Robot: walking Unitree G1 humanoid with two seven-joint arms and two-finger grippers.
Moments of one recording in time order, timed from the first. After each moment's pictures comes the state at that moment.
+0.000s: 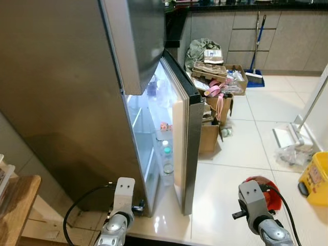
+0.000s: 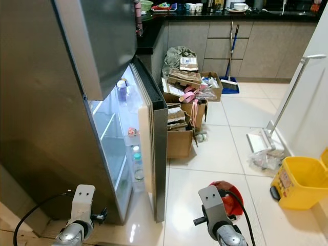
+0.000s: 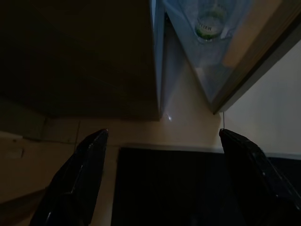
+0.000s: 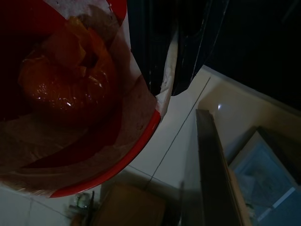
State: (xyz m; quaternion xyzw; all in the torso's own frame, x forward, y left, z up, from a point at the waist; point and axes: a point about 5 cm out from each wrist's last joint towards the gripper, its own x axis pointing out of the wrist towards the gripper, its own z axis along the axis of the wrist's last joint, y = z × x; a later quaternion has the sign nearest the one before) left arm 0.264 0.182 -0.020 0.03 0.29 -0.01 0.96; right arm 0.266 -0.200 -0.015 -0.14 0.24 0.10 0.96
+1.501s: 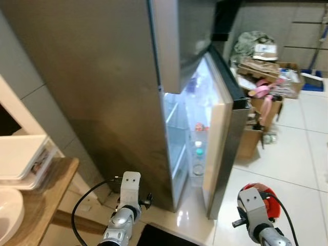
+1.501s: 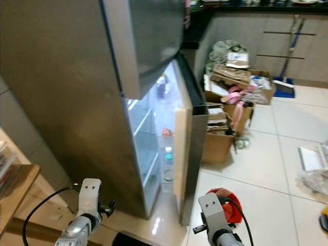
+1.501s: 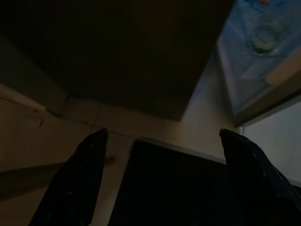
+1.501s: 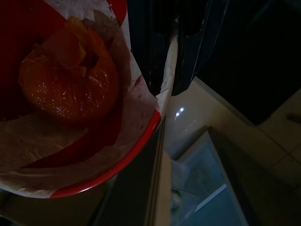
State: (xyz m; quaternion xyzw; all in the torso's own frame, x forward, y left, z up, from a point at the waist) left arm 0.276 0.161 -0.012 0.00 0.27 -0.05 0.96; right arm 0.248 -0.206 -0.024 -0.13 0.25 0.09 0.96
